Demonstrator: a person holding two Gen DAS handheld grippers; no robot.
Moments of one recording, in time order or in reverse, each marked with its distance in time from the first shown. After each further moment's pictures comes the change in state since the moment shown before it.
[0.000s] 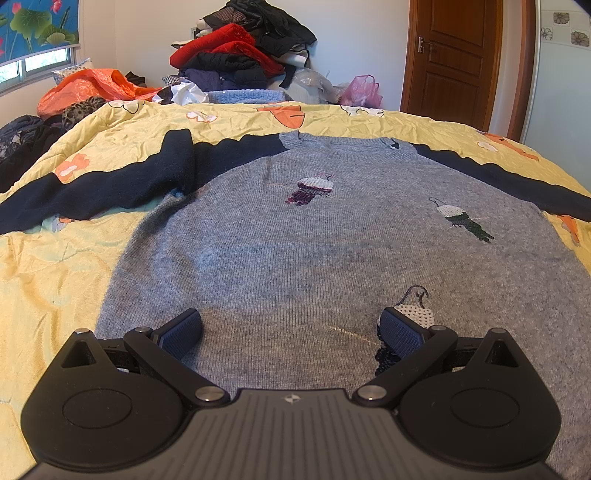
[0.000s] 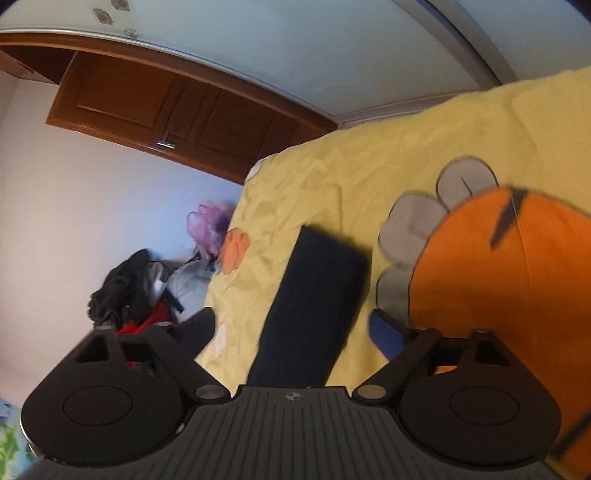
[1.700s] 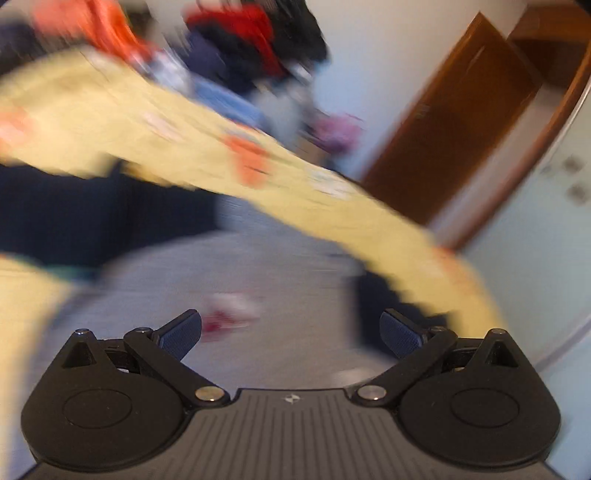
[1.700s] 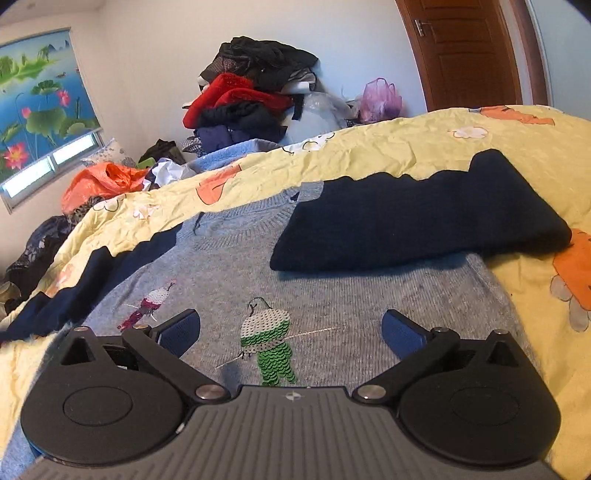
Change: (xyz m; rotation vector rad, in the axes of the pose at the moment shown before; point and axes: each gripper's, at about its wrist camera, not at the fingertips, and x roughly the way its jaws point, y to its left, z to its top) left arm 0.038 0.023 0.135 -0.435 0.053 -0.404; right arm 0.013 0.136 -0.359 -1.010 0.315 0.127
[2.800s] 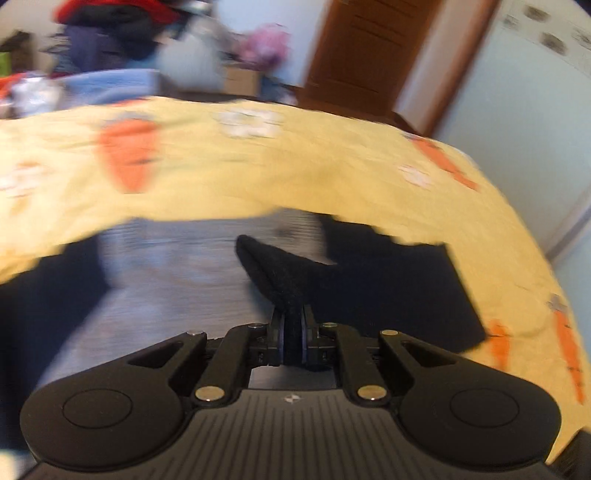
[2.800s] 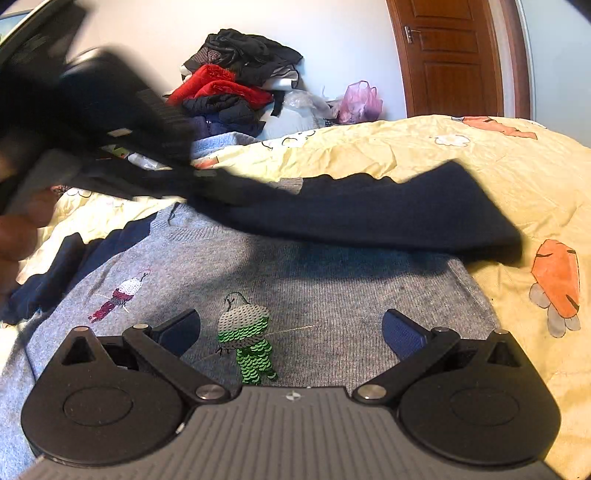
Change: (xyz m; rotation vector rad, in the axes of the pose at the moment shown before) left arm 0.111 -0.053 0.048 0.409 0.254 0.142; right arm -0.001 0.008 -0.003 -0.044 0.011 -0.107
